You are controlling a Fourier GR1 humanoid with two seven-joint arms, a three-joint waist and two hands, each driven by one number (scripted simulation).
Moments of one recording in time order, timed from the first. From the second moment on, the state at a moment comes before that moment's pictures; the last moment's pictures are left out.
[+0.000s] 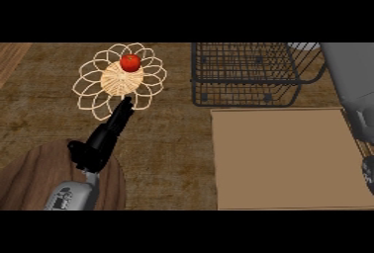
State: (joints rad) left arm -0.15 0.13 -0.10 -1.37 0.03 -0.09 -0.09; right arm -1.40 -0.31 -0.22 -0.51 0.60 0.26 0.17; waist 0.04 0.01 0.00
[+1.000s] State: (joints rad) left arm -0.15 0.13 -0.09 -1.36 0.02 -0.10 -0.09; right arm -1.52 -0.22 -0.45 -0.25 0.39 0.23 0.35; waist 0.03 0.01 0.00
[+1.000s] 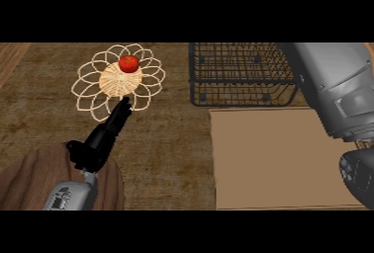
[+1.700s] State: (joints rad) left arm -0.15 0.12 -0.07 -1.34 0.02 -0.10 -0.09; right arm -1.43 -0.41 -0.49 -0.36 0.41 -0.10 0.27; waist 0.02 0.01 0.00
